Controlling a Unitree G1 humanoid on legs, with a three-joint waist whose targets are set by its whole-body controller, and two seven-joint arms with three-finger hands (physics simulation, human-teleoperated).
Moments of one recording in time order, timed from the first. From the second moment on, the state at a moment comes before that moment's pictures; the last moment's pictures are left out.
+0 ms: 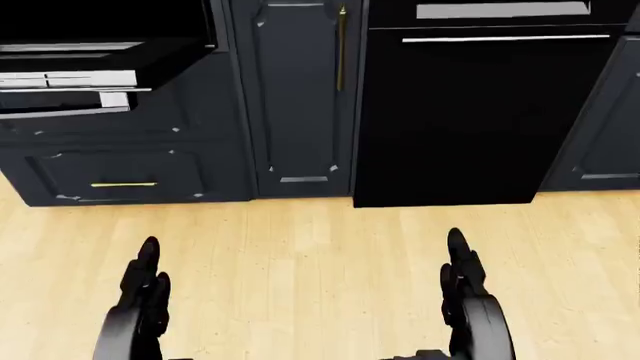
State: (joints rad) left arm 0.03 0.02 0.04 0.09 -0.01 0.06 -0.04; right arm 0.03 -0.01 -0.04 0.09 0.01 0.06 0.04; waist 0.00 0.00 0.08
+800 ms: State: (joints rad) left arm -0.23 0.29 0.40 -0.50 -0.21 0.54 -0.01; right arm -0.34 -0.29 -0.32 -0.31 0.25 0.49 0.00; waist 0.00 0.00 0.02
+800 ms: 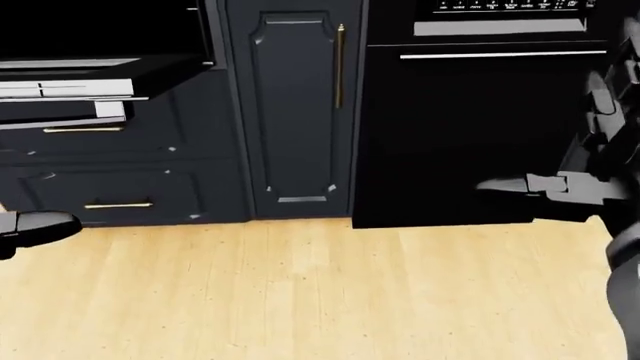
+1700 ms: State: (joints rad) left arm -0.07 0.32 0.31 1.40 -0.21 -0.82 -0.25; right arm -0.18 -0.32 -0.24 1.39 0.03 -0.67 0.05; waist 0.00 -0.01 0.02
